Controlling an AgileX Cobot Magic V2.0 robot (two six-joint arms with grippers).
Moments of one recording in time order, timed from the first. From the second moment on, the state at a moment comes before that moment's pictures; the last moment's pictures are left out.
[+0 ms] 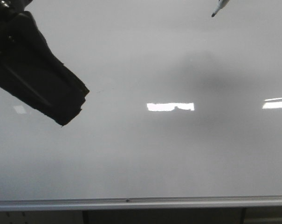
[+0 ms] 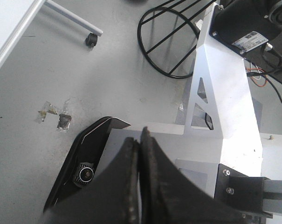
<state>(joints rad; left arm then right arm) -0.43 1.38 -0.92 -0.92 1.16 1.04 0.28 1.29 -1.28 0.03 0.63 -0.13</state>
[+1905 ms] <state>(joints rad) -0.43 1.38 -0.92 -0.92 1.16 1.04 0.17 1.60 -1.49 0.00 0.79 -0.12</state>
